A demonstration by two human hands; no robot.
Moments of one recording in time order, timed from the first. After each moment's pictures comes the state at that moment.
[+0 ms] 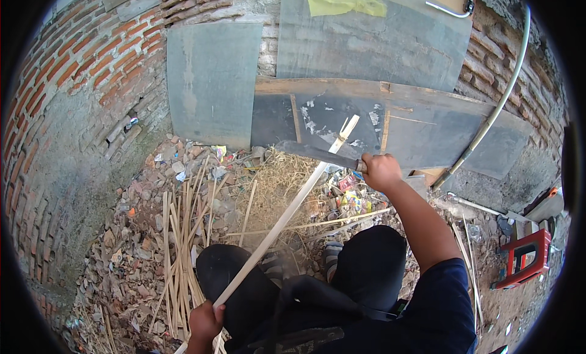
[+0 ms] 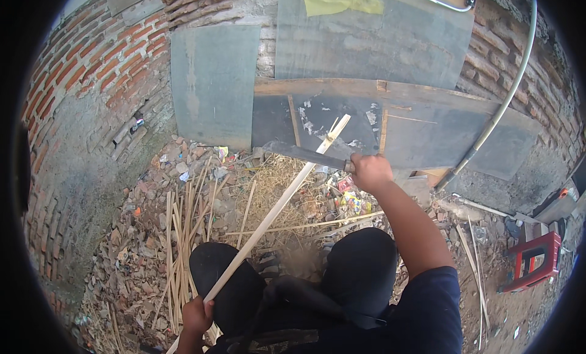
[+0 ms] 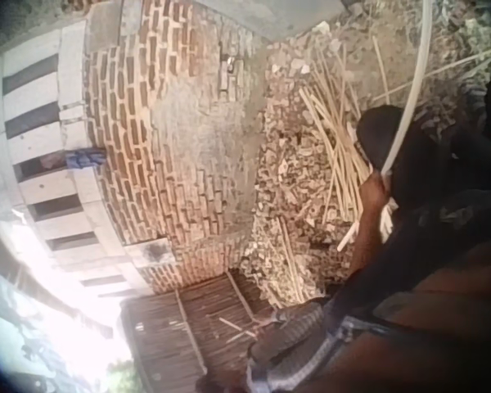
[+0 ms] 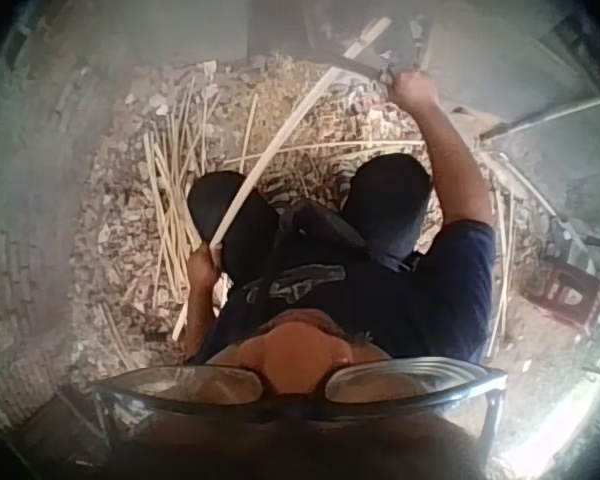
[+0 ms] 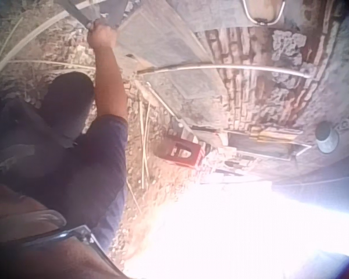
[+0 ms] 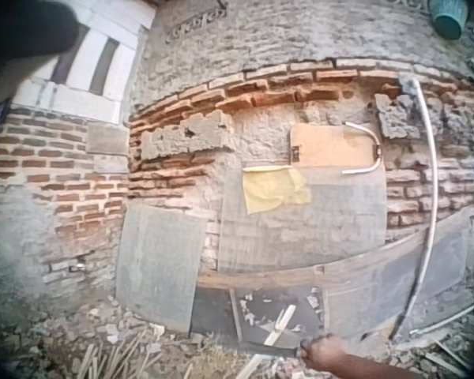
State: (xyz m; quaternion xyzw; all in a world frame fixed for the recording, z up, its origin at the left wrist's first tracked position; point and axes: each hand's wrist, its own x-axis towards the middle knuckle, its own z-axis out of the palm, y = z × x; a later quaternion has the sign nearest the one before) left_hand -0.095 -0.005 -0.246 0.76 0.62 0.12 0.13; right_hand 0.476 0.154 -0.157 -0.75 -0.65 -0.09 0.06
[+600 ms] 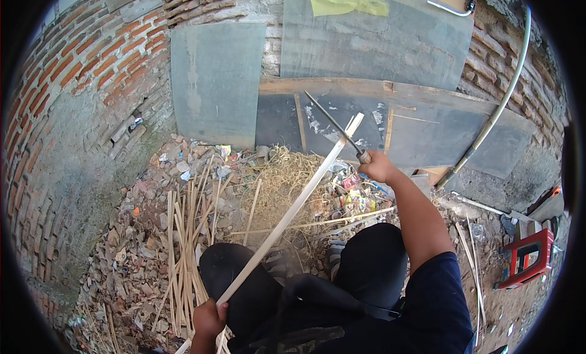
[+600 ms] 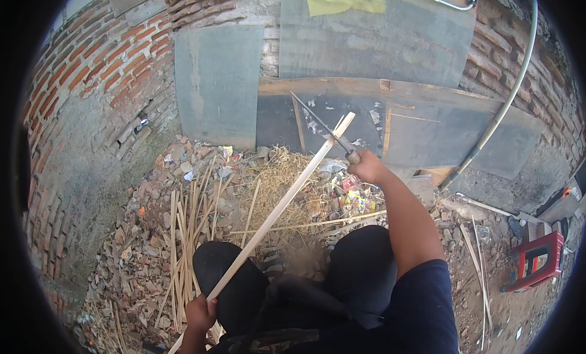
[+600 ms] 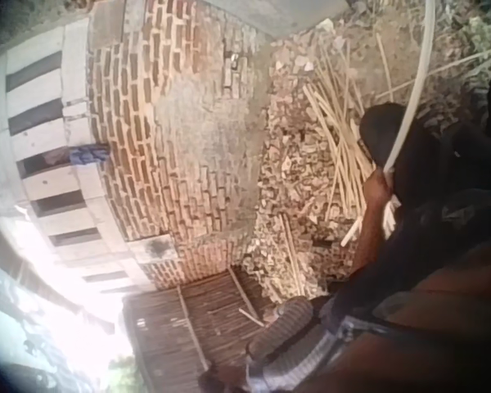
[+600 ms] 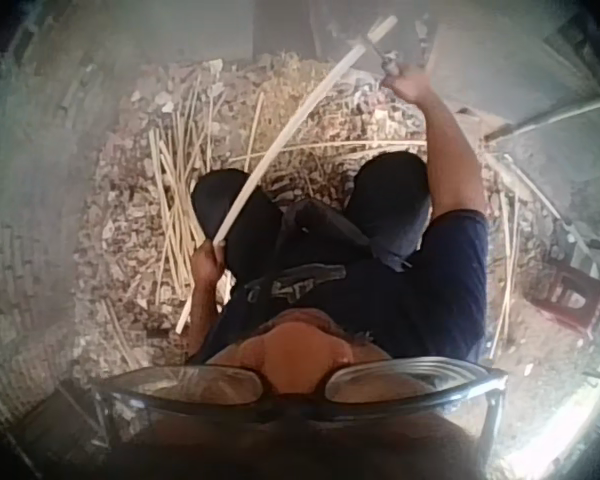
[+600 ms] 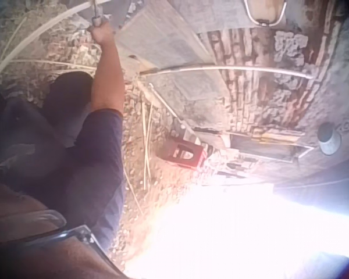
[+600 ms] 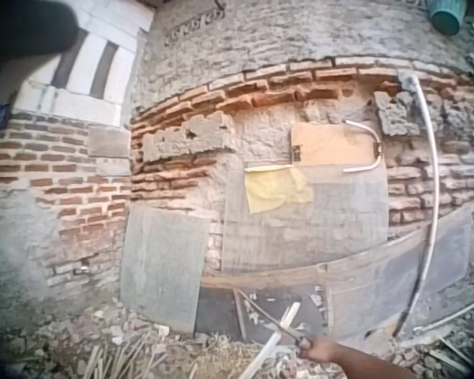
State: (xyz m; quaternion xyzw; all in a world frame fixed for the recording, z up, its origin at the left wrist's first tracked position) left_hand -0.094 -0.006 -0.243 0.76 0.63 0.12 0.12; right_hand 0.488 0.177 -0.166 -0.75 -0.54 0.27 0.26
